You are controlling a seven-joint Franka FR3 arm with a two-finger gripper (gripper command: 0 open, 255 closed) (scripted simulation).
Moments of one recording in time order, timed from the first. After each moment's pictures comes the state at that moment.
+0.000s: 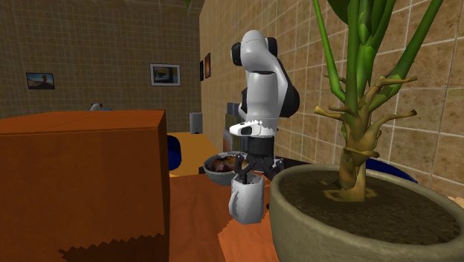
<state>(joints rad) 0.20 0.30 0.39 -2.07 -0.19 2.43 0.47</state>
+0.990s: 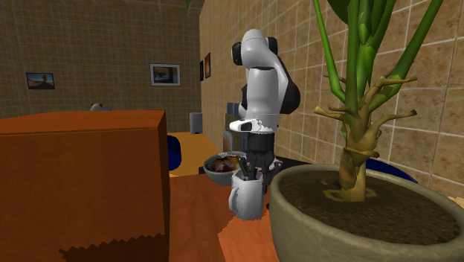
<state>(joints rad) 0.20 0.29 0.40 -2.07 -0.18 2.41 0.46</state>
